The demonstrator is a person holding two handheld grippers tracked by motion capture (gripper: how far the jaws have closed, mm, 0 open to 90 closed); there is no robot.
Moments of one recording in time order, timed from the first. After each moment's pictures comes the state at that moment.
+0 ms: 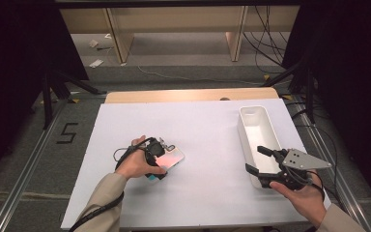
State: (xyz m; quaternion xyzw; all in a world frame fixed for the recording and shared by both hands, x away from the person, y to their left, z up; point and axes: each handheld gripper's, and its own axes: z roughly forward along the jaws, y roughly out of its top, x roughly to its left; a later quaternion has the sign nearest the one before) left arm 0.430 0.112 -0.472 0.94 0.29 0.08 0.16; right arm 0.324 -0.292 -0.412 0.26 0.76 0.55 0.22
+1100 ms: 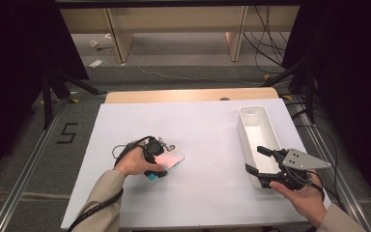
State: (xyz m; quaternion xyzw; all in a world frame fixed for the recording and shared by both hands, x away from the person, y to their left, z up) left arm 0.435 0.115 -0.473 0.94 0.30 0.05 0.16; right arm 0.324 -0.291 -0.412 0.26 0.76 0.55 0.22
